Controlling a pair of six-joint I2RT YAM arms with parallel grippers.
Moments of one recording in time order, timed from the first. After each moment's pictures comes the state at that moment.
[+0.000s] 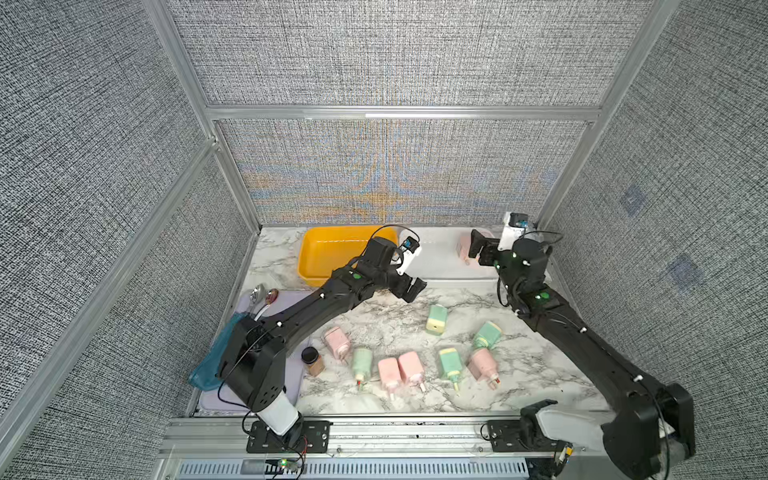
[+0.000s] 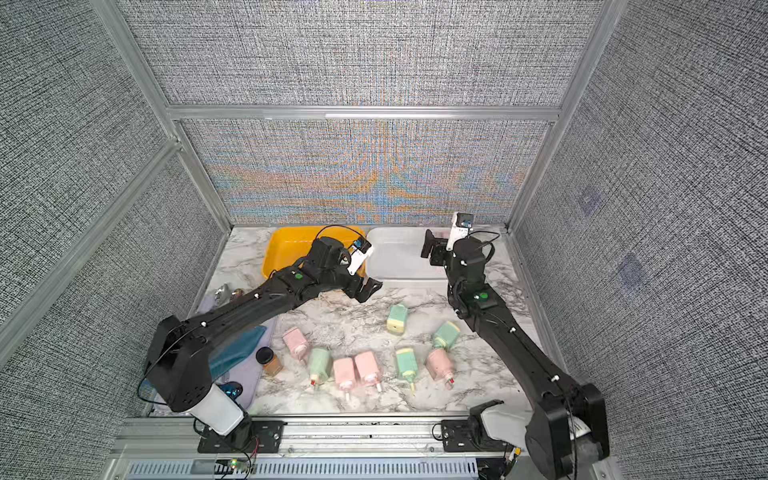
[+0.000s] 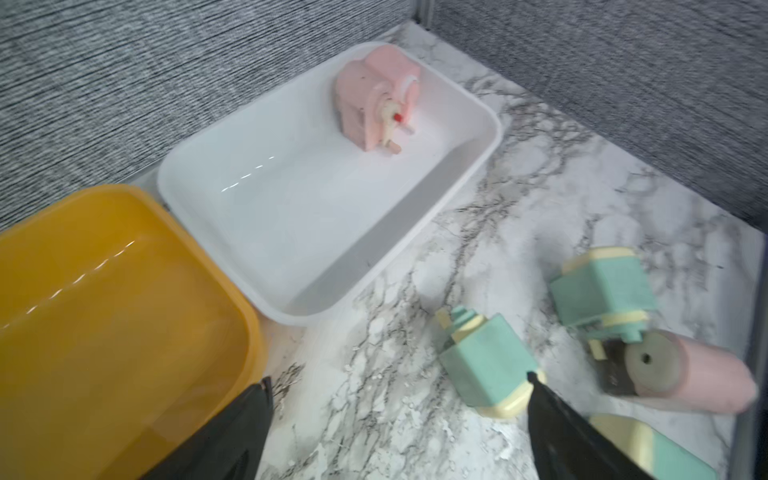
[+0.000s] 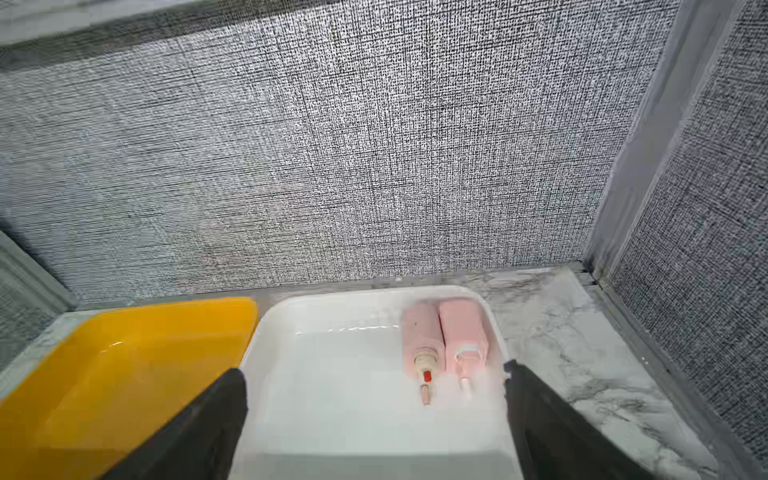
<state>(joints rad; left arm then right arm) -0.72 1.61 1.27 -0.31 0.29 0.07 0.30 1.17 0.92 0.12 0.23 0.20</state>
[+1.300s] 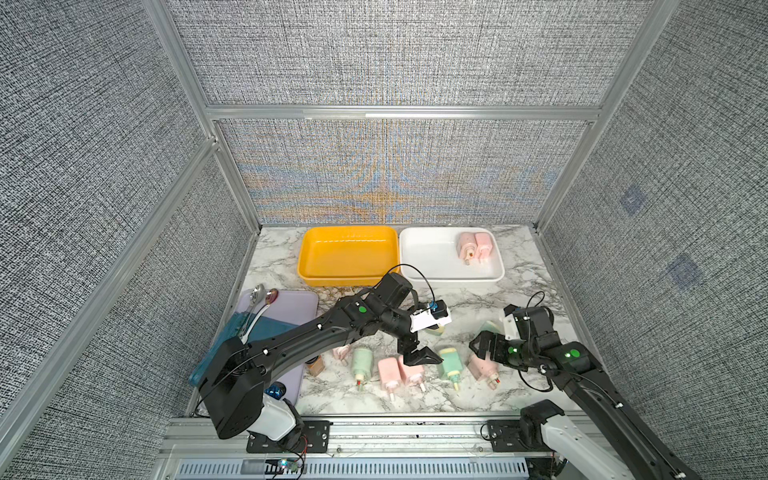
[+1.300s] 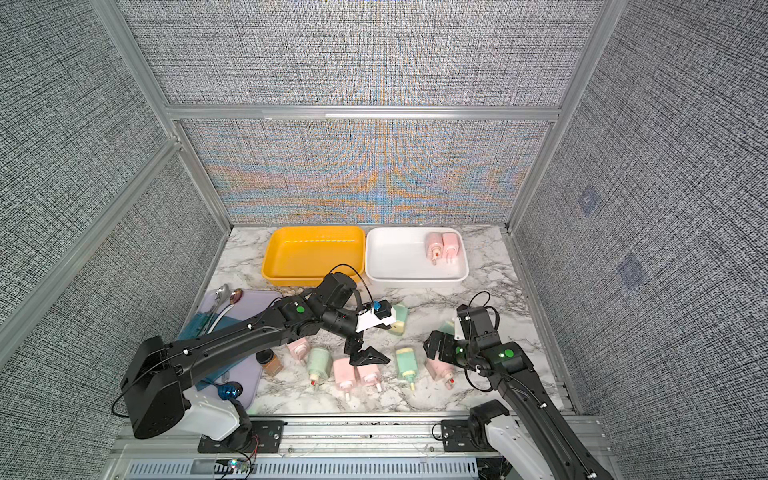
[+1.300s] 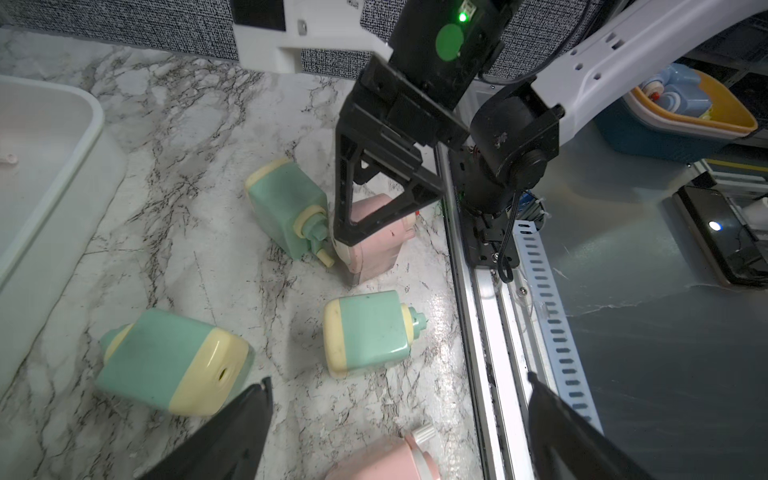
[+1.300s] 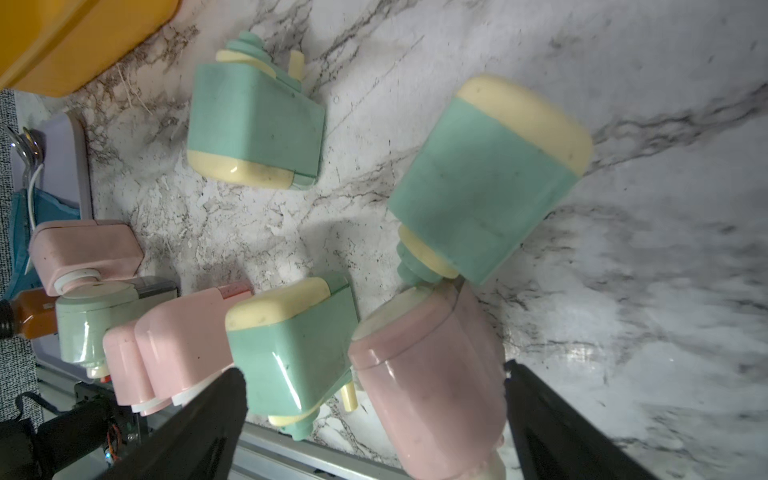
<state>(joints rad) -0.92 1.48 1.10 -0.42 0.71 0.37 0.31 0.75 0.61 -0.88 -0.21 0.54</state>
